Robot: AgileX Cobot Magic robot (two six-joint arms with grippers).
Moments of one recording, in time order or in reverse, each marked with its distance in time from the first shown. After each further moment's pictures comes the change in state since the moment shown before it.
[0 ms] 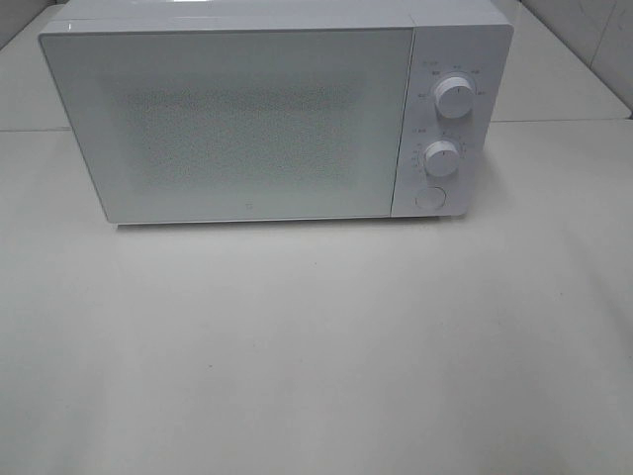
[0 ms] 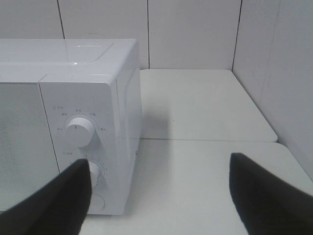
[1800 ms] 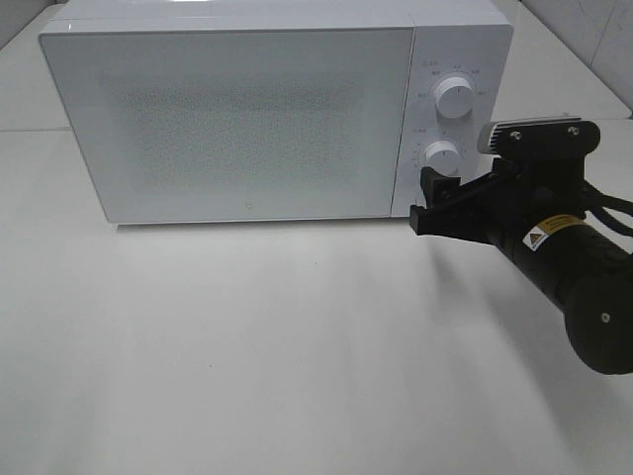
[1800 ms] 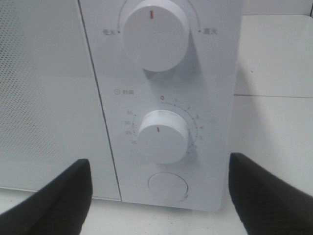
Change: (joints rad) left arm 0.000 0.000 0.000 0.000 0.000 0.000; right arm 0.429 1.229 -0.185 0.421 -0.953 -0.156
